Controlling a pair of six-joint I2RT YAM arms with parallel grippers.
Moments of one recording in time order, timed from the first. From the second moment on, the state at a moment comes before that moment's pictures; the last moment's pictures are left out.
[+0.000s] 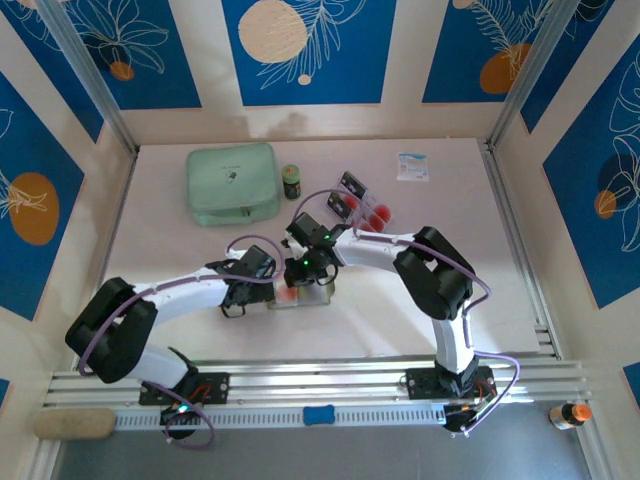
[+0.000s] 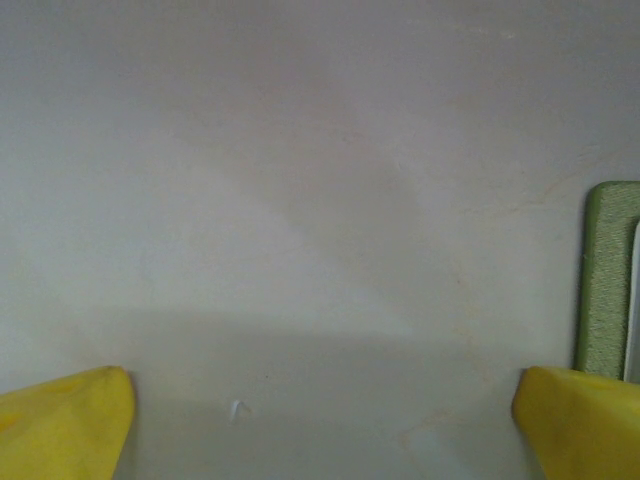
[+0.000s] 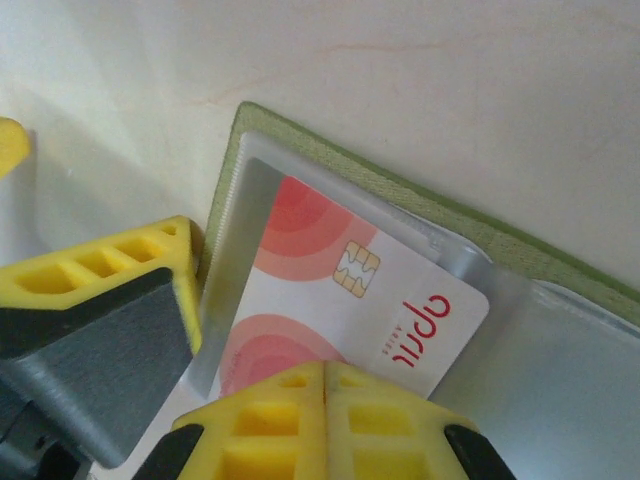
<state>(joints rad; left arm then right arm) -0.66 1.43 0.65 -0.50 -0.31 -0.75 0.84 1.97 1.29 -0.48 -0.37 0.50</state>
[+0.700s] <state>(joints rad) -0.66 1.43 0.65 -0.50 -0.31 -0.75 0.79 1.91 1.25 -0.50 -0.36 0.49</state>
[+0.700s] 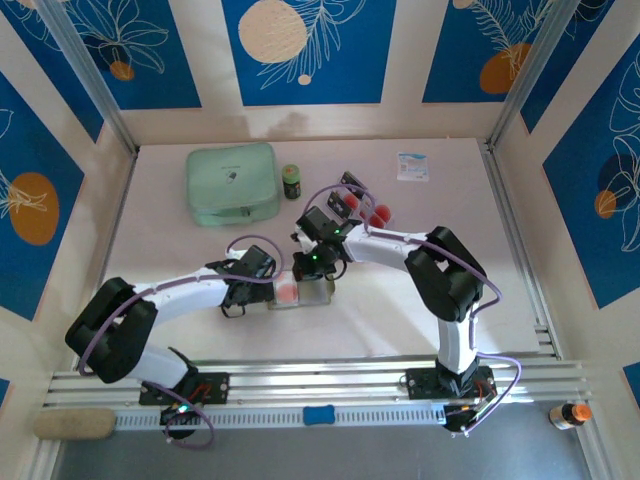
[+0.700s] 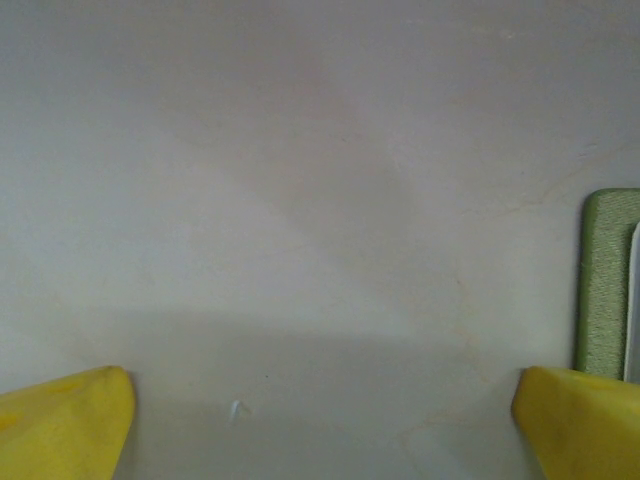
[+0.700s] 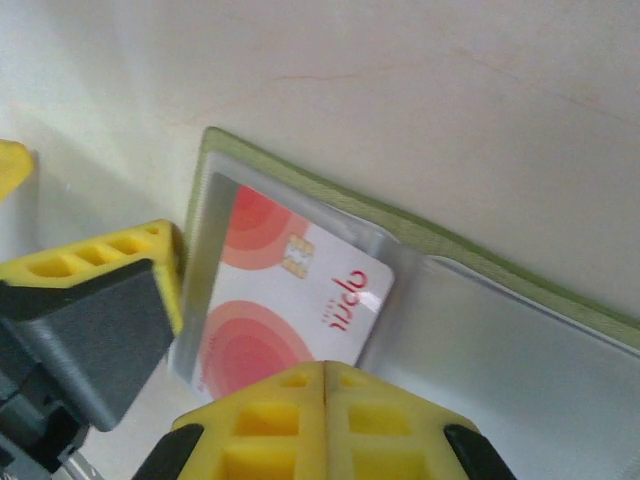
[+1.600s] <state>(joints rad) -0.66 1.40 0.65 -0.51 -0.31 -0.75 0.83 1.98 1.29 -0.49 -0.36 0.50</state>
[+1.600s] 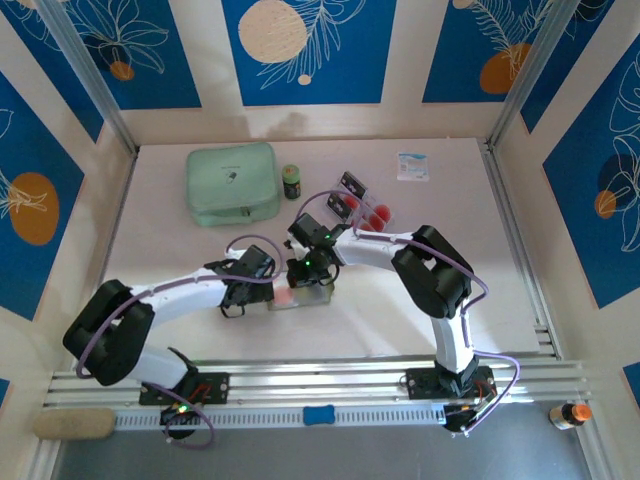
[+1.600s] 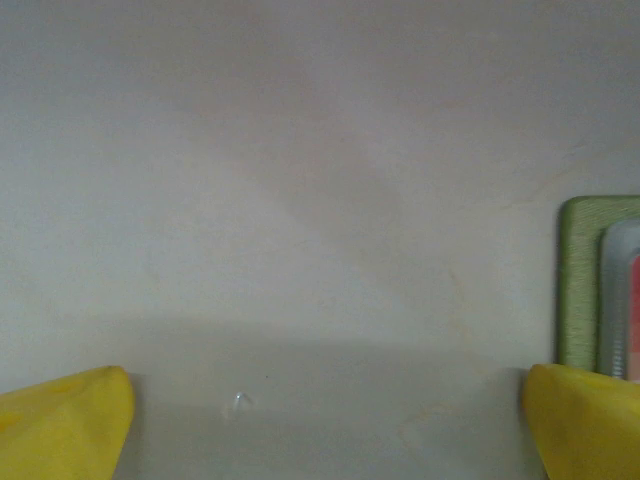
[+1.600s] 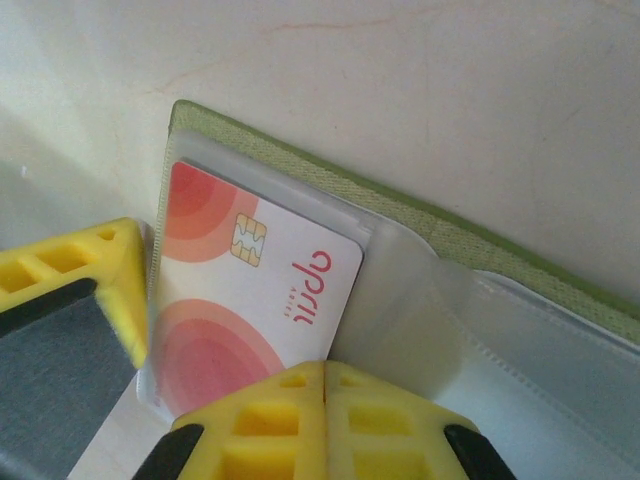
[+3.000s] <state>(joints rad) -0.63 1.27 0.65 -0.53 -0.29 -0.75 0.85 1.97 1.26 -0.49 -0.39 0.52</state>
